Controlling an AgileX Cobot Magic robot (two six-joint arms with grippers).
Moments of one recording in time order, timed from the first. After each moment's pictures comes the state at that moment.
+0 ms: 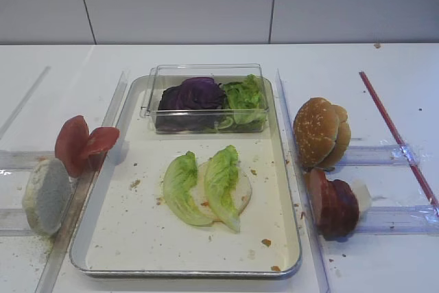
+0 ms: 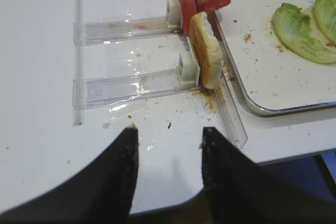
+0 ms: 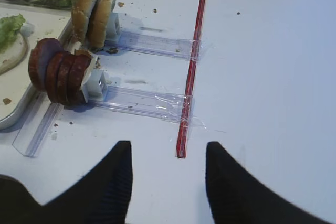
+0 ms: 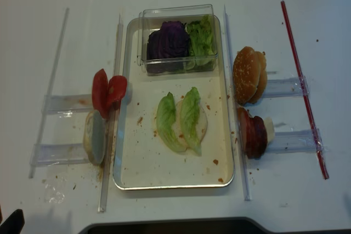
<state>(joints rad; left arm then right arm) -0.20 -0.01 -0.49 0.04 1.18 -0.08 0.11 -0.02 -0.47 0.05 1.14 -0.10</state>
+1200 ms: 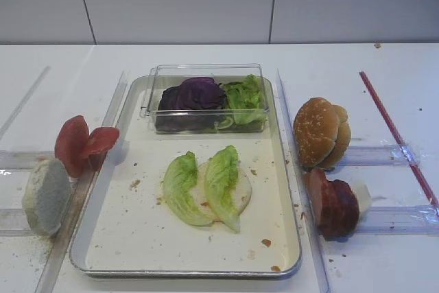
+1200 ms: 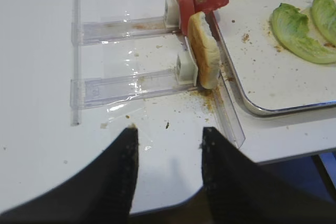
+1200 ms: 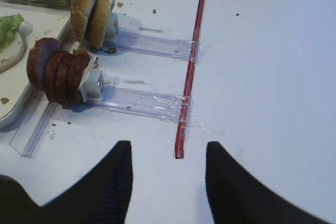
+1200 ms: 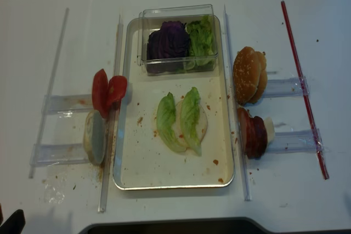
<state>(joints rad) -0.20 -0.01 -0.49 0.04 1.18 -0.08 0.11 -0.02 -0.47 0.04 1.14 -0.10</state>
